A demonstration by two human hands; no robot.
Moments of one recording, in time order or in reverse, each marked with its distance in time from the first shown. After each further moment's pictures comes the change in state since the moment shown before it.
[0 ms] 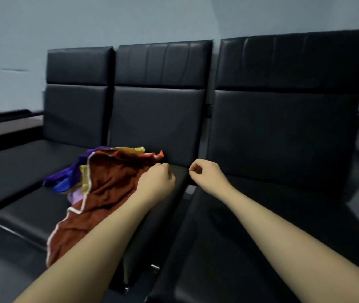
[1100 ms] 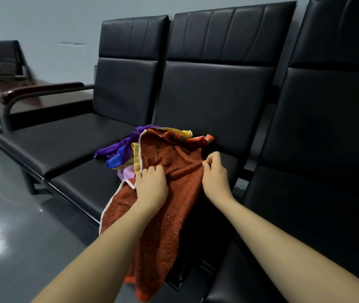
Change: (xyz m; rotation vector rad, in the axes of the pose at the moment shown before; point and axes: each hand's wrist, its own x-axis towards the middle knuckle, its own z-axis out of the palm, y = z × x) left_hand -0.006 -0.162 0.031 0.371 0.119 -0.241; right_hand 0.025 -0.049 0.148 0.340 0.153 -0.121
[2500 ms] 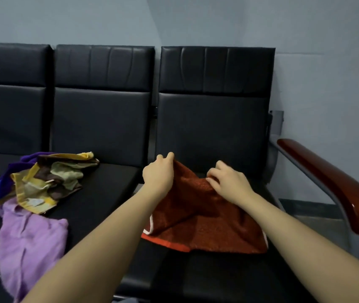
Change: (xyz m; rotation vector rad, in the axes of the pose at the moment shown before) left_hand -0.075 0.269 -0.107 -0.261 0.027 0.436; right_hand -0.098 0.027 -0.330 -0.986 -0.080 -0.033
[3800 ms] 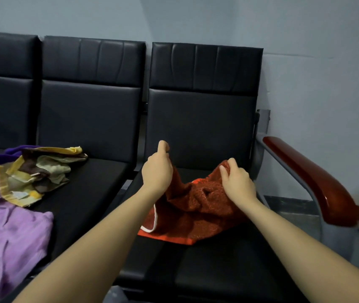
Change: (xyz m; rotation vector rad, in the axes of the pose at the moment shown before) left_hand -0.026 0.032 -0.005 -0.462 0.175 -0.097; right_hand -0.038 0.019 -0.006 0.209 0.148 0.534
